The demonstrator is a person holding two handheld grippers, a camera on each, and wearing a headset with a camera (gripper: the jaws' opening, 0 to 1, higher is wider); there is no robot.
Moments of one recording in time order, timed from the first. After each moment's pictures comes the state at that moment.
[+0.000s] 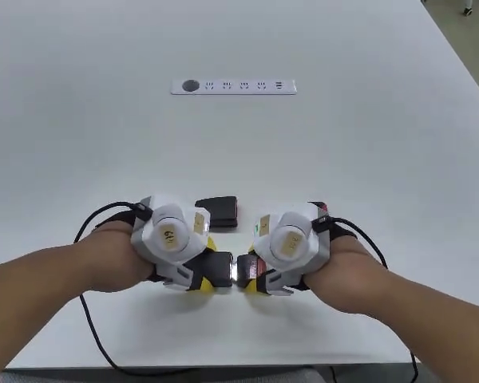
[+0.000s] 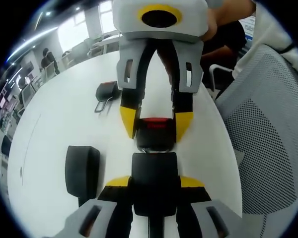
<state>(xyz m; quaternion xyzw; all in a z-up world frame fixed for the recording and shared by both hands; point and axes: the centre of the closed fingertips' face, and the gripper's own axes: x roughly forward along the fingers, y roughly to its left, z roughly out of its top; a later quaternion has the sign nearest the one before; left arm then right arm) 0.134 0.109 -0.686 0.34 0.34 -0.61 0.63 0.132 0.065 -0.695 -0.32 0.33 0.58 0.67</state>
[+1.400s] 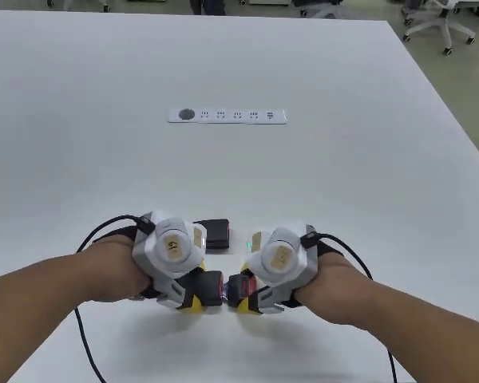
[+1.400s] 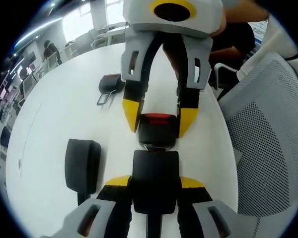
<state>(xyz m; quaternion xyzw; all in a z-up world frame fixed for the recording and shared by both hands) 0.133 0.109 -0.689 0.34 0.37 -0.60 0.62 0.133 0.067 -0.688 -0.33 0.33 0.59 0.66</state>
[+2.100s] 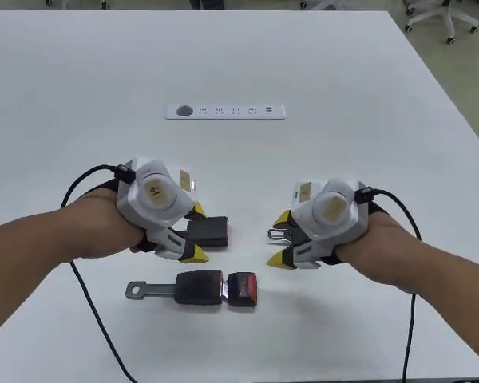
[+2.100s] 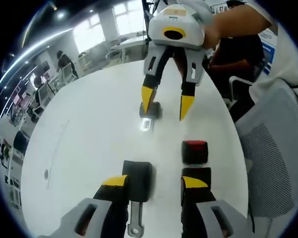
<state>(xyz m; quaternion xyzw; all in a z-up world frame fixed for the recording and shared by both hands) 0.198 0.100 -0.626 0.35 0.32 -0.57 0.68 0.196 0.002 -0.640 -0.32 0.31 0.54 0.72</state>
